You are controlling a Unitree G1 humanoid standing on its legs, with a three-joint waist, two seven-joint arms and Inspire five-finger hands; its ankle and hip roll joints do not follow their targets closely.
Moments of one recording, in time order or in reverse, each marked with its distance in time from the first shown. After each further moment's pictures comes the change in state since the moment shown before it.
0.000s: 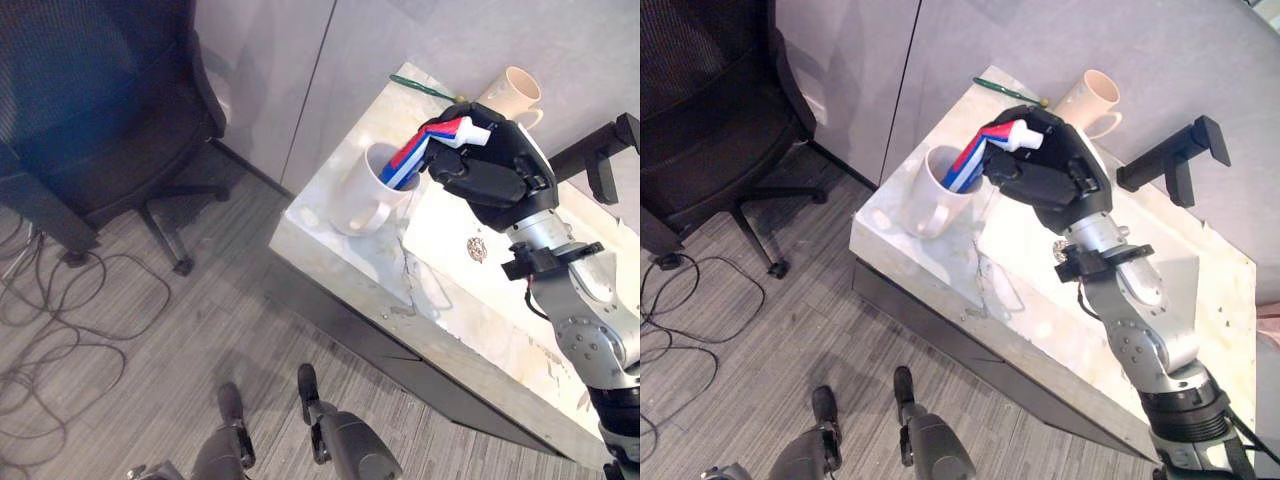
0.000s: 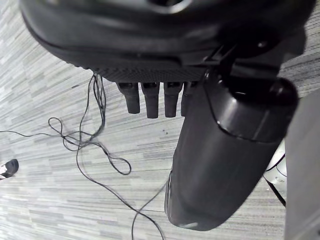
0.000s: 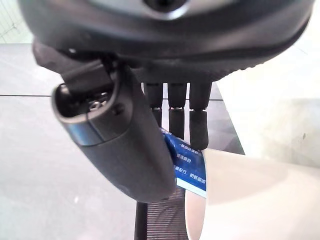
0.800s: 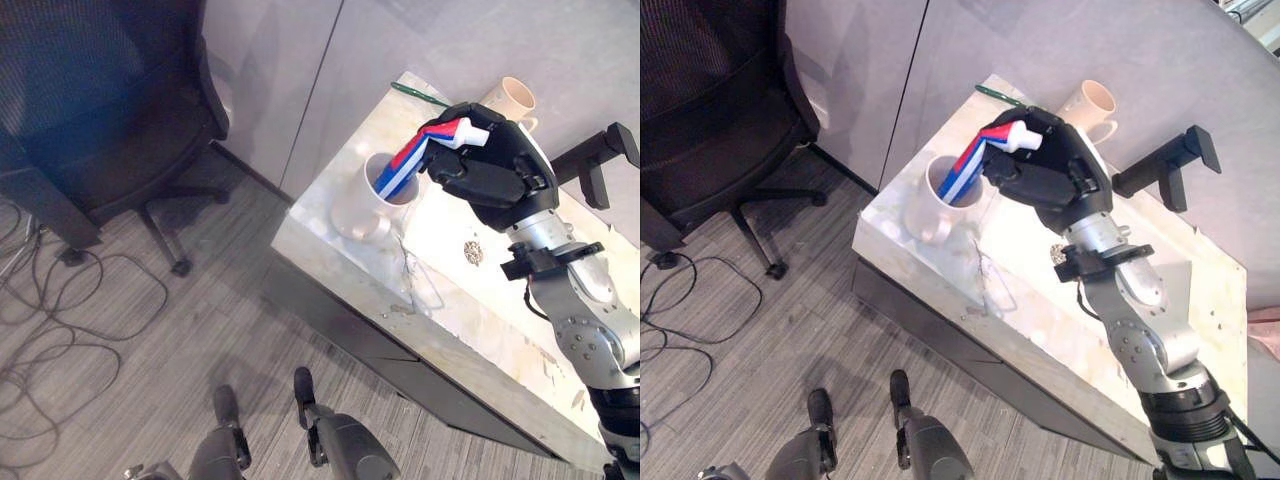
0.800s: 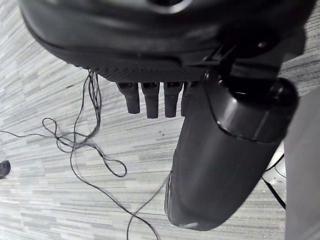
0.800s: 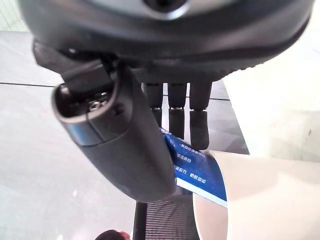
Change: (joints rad) left arm 0.000 0.008 -0.001 0.001 0.004 0.000 0.006; right arm 0.000 0.000 0.000 0.000 -0.010 0.000 -0.010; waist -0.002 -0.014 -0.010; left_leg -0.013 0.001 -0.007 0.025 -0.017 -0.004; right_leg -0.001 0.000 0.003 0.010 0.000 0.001
